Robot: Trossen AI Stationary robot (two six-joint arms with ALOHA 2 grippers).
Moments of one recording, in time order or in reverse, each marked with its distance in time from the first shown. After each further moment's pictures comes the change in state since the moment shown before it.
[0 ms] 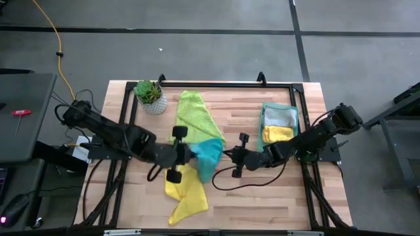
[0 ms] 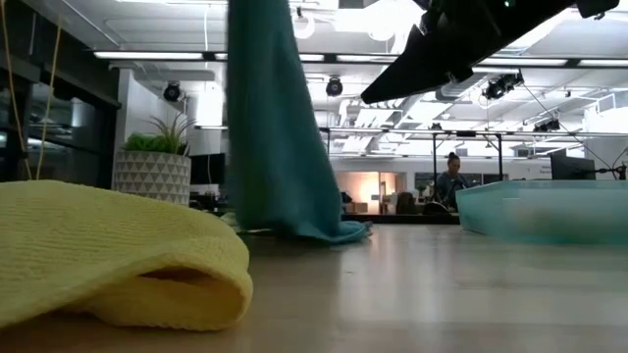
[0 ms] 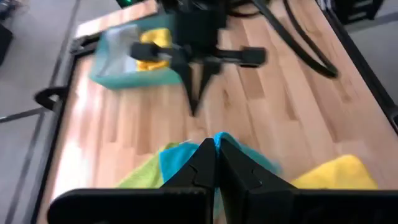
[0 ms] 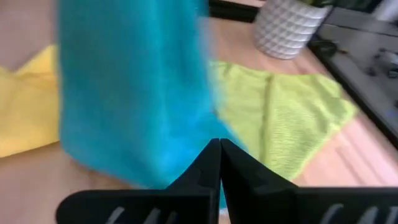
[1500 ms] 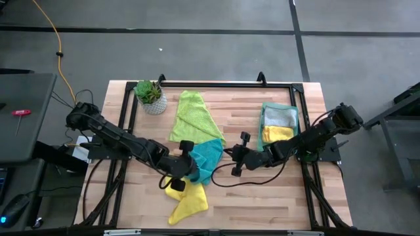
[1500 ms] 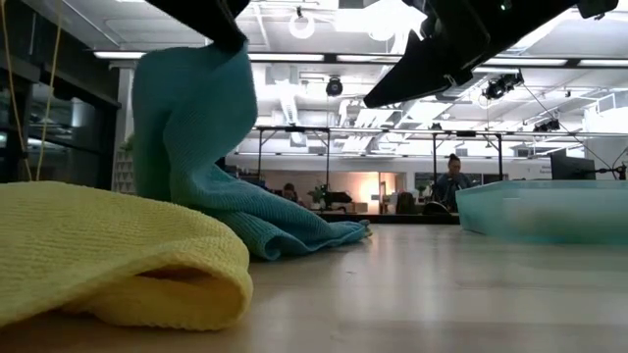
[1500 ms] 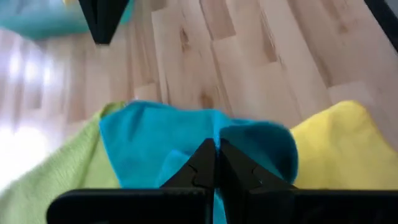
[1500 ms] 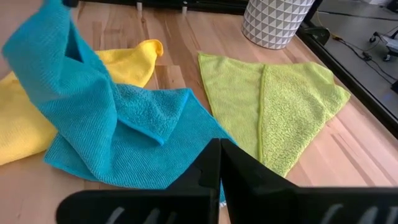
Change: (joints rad) left arm -0.007 0.061 -0.334 0.285 0.106 -0.018; right arm -0.006 -0.004 -0.001 -0.028 0.021 0.074
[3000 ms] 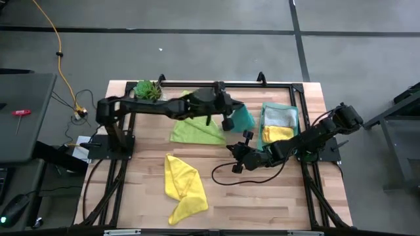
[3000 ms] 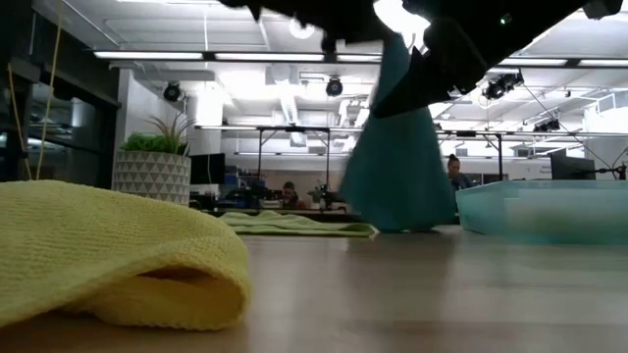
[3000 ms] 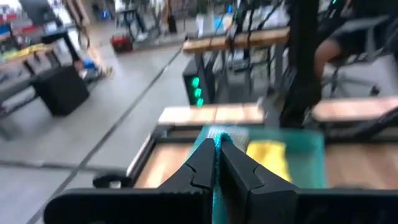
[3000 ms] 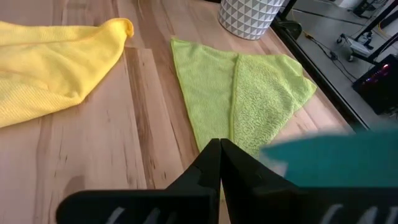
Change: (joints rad) left arm 0.602 0.286 0.282 0.705 0.223 0.243; right arm 0.001 -0.002 0.000 -0.080 0.089 -0.022
